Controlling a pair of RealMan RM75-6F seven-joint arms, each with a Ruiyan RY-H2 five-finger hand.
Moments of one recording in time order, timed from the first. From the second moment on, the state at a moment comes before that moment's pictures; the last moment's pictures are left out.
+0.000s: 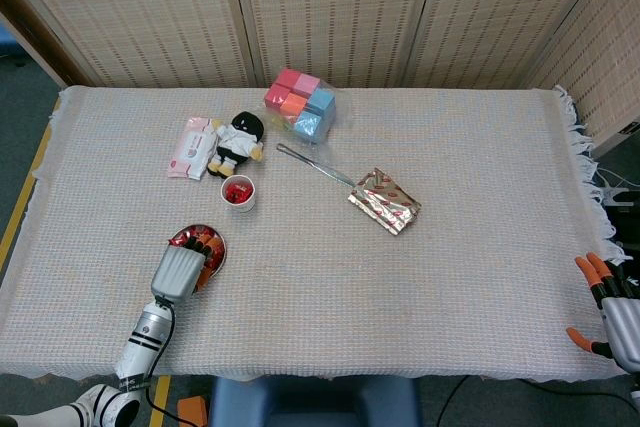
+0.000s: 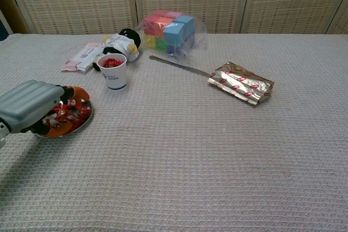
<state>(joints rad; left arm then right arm) -0.48 -1.76 -0.05 -1.07 1.43 1.25 0.34 0.00 -0.97 -0.02 -1.68 -1.44 1.38 -0.01</state>
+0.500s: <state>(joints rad) -0.50 -1.77 -0.06 -1.01 1.42 1.19 0.38 0.01 -0.98 -0.02 -1.67 -1.44 1.37 -0.01</state>
